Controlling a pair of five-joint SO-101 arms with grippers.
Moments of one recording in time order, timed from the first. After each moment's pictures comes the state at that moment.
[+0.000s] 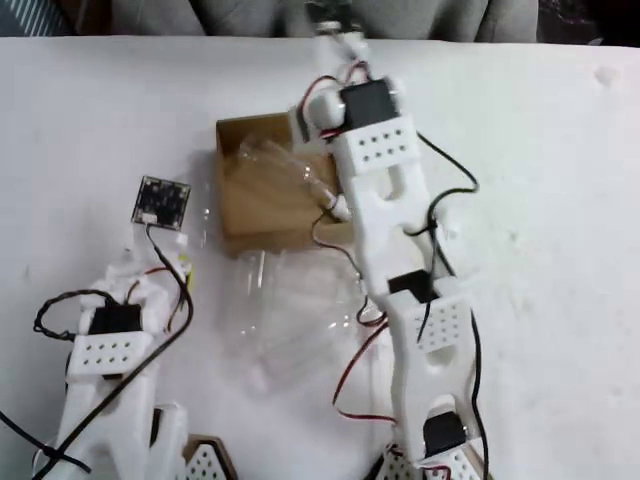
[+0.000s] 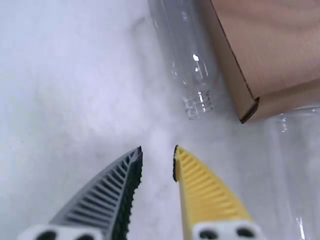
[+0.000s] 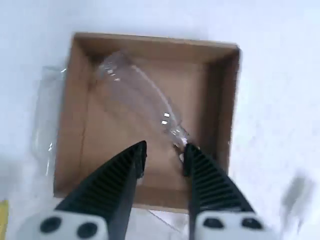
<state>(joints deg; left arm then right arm) -10.9 -48.2 73.7 35.3 -14.5 -21.5 37.3 -64.6 97.4 -10.9</state>
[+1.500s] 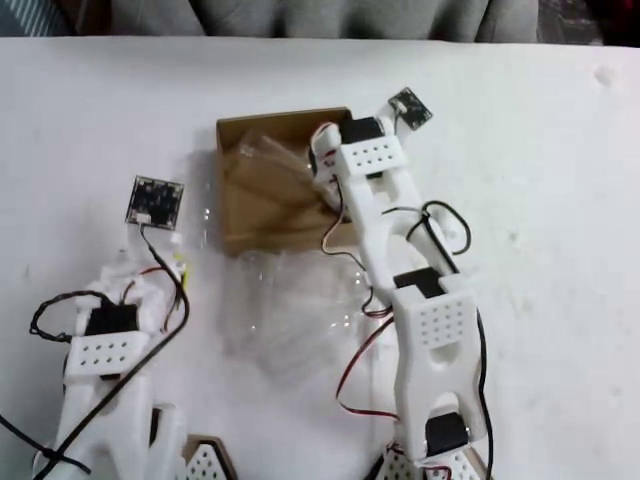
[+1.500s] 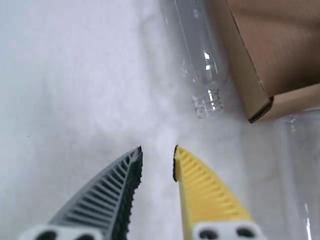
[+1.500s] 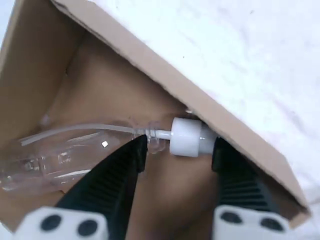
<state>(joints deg) -12.4 -48.2 73.7 35.3 -14.5 -19.3 39.3 -31.1 71.6 -62.2</state>
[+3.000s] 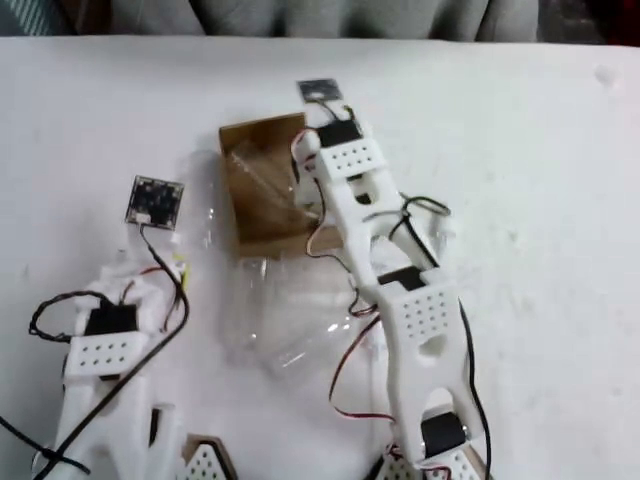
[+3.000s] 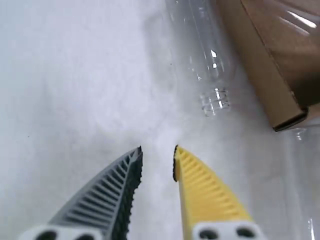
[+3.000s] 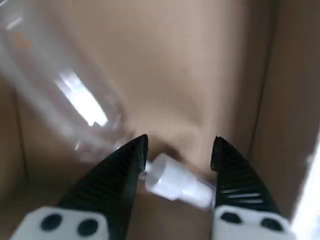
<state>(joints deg) -12.4 -48.2 73.7 35.3 -14.5 -23.8 43.9 -40.8 81.0 1.9</state>
